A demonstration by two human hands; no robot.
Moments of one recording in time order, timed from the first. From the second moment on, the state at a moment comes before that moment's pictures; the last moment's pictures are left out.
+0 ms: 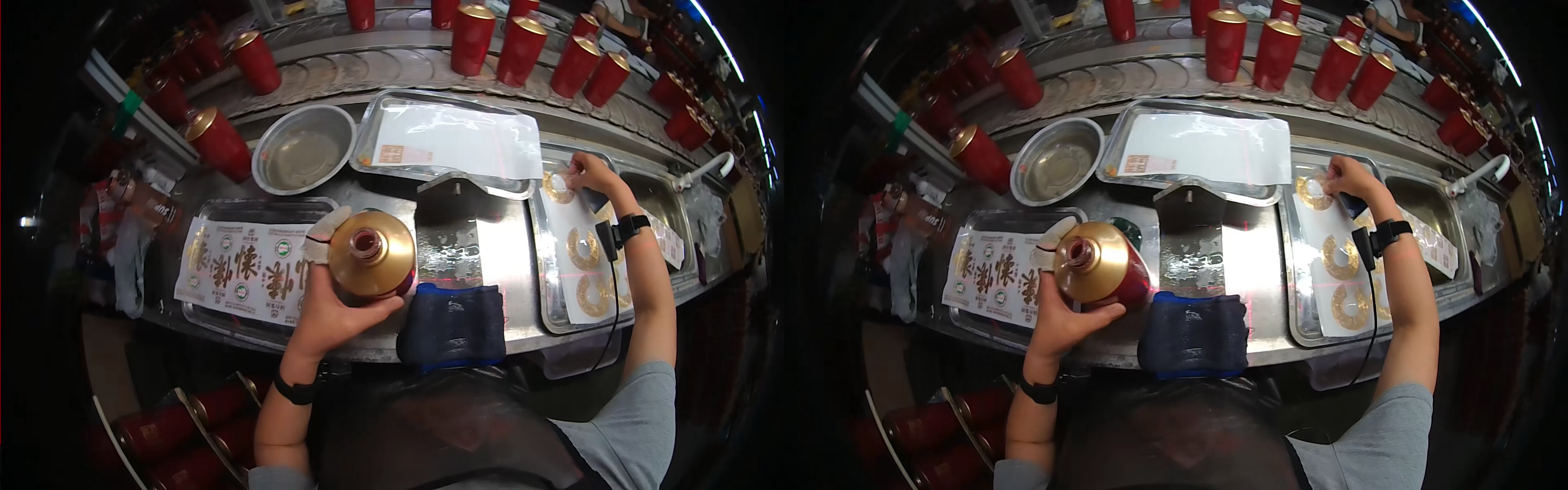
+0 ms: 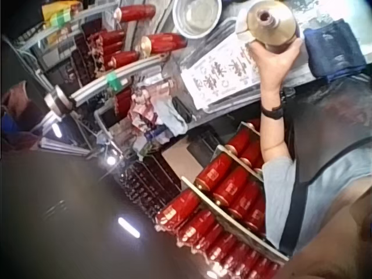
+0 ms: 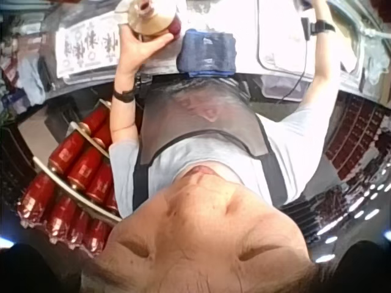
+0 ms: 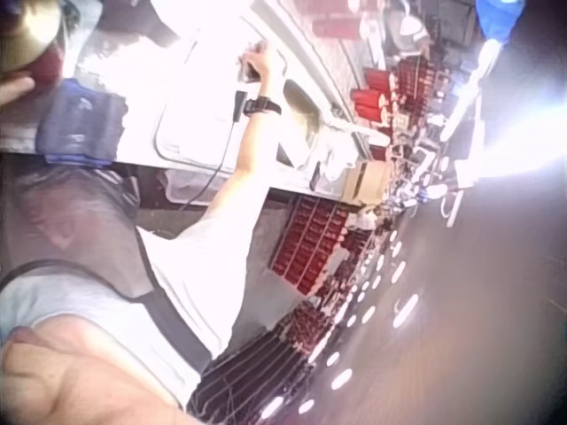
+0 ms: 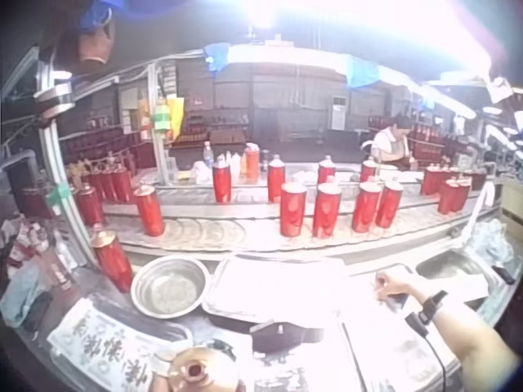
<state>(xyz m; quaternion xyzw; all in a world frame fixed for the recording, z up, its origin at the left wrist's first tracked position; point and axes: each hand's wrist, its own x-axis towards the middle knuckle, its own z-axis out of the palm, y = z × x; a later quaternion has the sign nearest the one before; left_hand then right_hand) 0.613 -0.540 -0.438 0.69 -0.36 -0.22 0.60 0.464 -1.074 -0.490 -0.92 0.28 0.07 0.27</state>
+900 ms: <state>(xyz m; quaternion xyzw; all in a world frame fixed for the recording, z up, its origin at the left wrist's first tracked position) 0.576 -0.478 -0.396 0.65 -0.29 -0.29 0.64 0.432 -0.742 -0.351 -0.64 0.21 -0.07 0.74</state>
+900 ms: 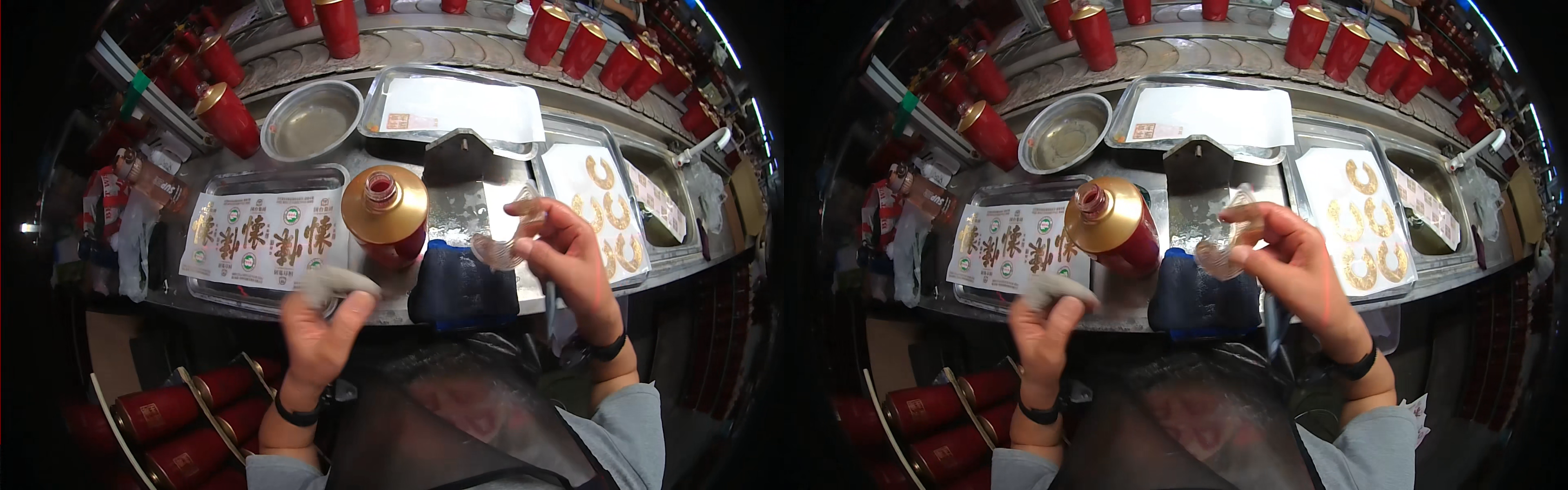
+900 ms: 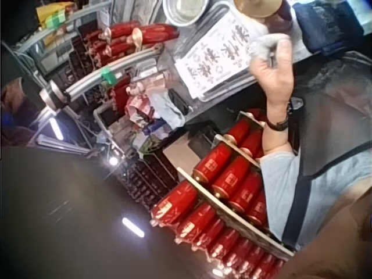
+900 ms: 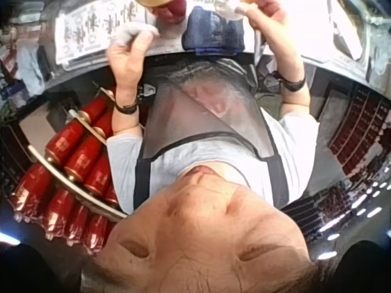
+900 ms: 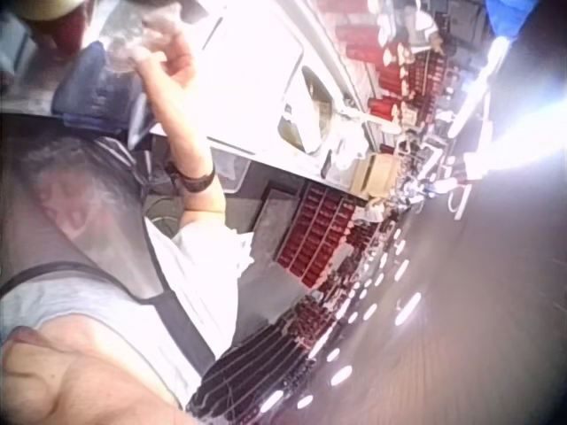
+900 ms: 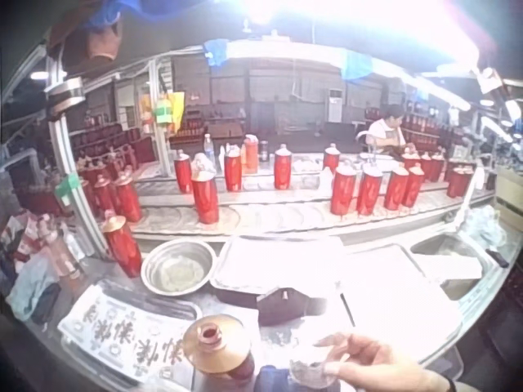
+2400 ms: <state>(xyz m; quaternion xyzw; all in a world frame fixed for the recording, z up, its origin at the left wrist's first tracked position) 0.624 -0.520 -0.414 0.57 -0.25 -0.10 0.77 0.539 -0.685 -0.405 -0.67 0.05 -0.24 0.71</state>
